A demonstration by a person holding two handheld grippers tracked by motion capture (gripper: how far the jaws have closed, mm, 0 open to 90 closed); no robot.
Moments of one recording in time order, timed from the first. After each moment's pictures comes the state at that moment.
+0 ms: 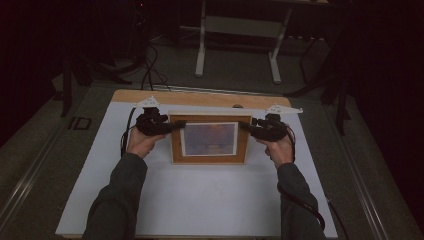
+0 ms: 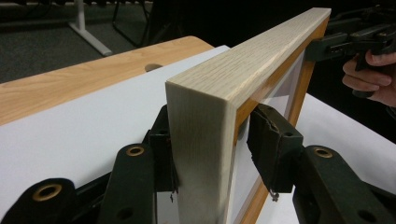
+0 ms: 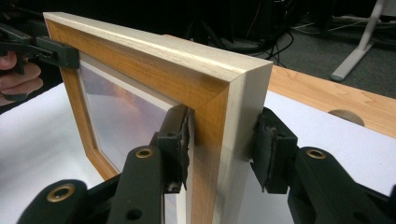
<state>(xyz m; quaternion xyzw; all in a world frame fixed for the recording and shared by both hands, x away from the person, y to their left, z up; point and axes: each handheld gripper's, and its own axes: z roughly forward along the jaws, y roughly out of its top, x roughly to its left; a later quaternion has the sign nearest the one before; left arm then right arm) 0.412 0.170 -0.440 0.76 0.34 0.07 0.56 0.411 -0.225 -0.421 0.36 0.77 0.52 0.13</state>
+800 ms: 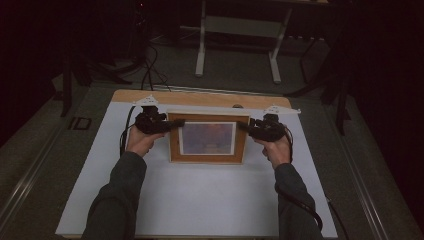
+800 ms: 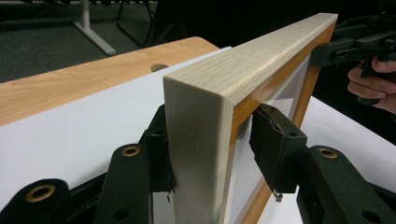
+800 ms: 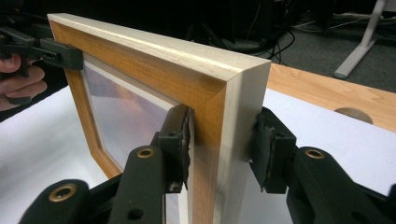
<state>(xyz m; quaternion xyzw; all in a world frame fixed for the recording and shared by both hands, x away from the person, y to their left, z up) 0.415 0.172 -0.440 0.75 0.35 0.07 0.55 0.412 -0.221 -0.425 0.37 0.76 0.52 0.12</state>
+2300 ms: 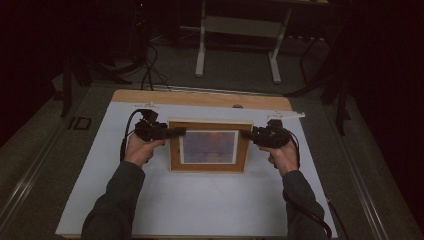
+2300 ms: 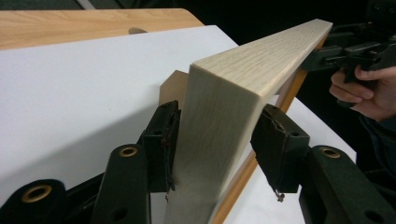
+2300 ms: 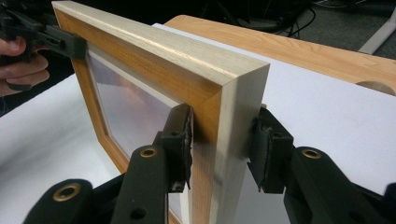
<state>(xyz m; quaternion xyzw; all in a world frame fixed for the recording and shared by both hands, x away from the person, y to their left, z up) 0.394 0.167 -0.440 0.74 0.40 -0.01 0.54 0.394 -0.232 -0.423 0.36 0.78 0.50 0.08</state>
